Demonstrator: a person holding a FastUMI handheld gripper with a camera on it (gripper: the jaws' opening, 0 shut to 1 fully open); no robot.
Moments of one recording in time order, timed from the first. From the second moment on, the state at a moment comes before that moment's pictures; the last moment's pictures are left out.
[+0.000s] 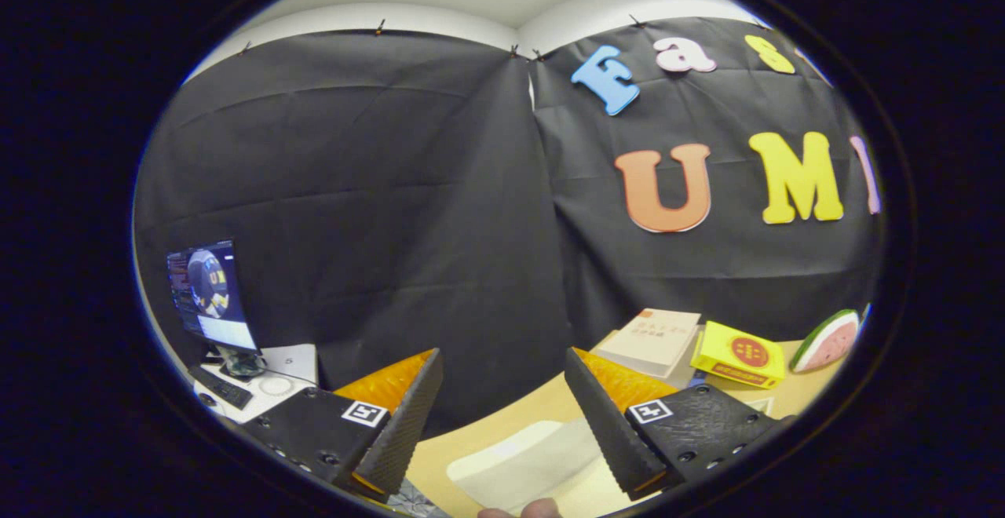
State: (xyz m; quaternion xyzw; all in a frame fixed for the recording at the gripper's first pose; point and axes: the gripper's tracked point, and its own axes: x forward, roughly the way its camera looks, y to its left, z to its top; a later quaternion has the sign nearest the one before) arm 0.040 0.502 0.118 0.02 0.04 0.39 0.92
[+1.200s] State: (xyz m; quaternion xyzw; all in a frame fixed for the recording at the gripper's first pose) arm 0.099 -0.030 -0.109 0.01 0.28 0.04 0.96
